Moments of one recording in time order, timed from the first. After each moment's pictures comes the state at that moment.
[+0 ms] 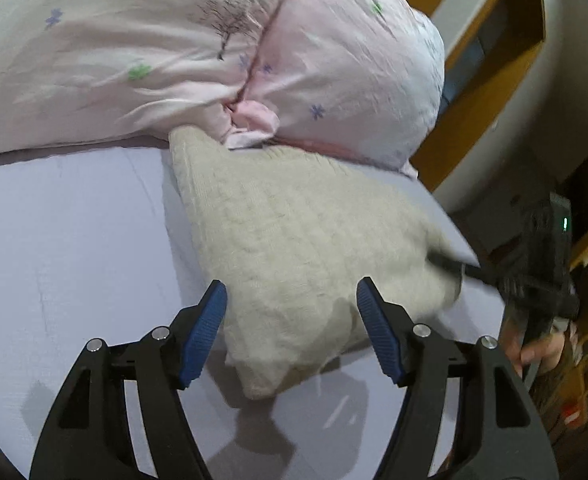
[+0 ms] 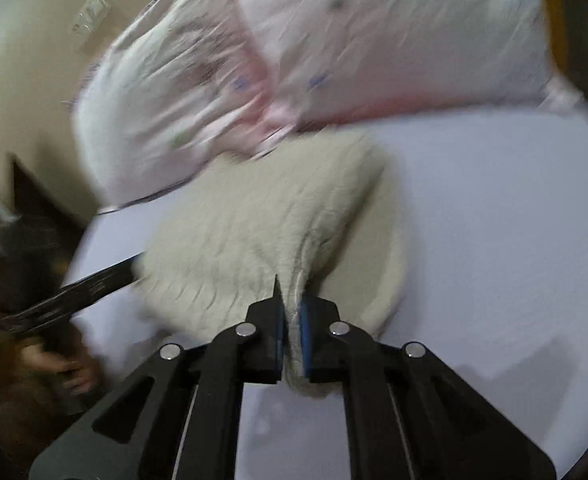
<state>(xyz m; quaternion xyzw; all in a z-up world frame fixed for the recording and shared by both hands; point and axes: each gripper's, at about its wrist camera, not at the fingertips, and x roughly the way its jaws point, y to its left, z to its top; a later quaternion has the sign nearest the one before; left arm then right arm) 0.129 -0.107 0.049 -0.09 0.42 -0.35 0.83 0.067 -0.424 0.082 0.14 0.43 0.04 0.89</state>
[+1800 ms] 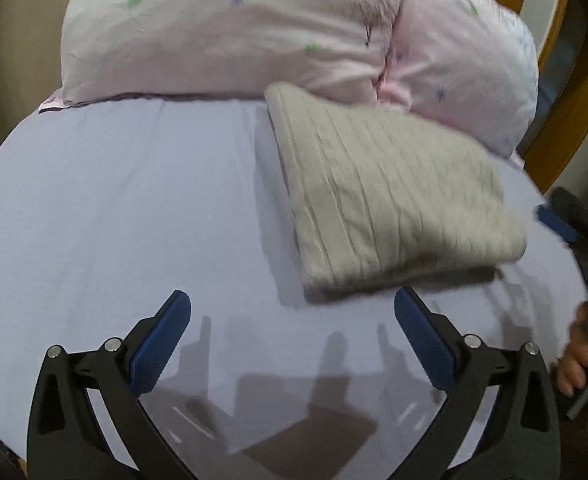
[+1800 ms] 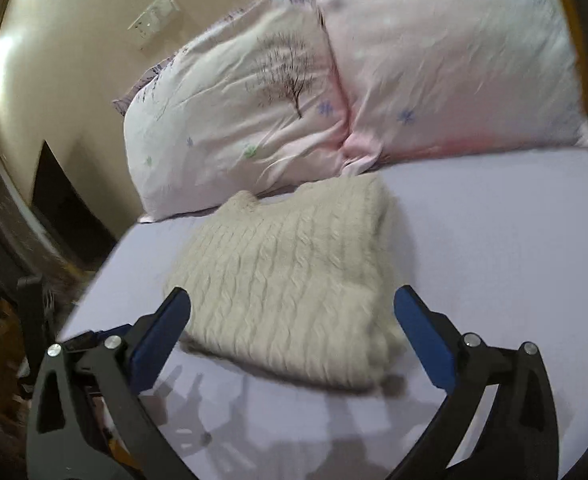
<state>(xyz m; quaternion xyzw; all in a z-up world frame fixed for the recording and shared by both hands) 0.055 -0.037 0.040 -0.03 0.46 -0.13 0.88 0.003 -0.308 0.077 0.10 0.36 0.10 0.92</state>
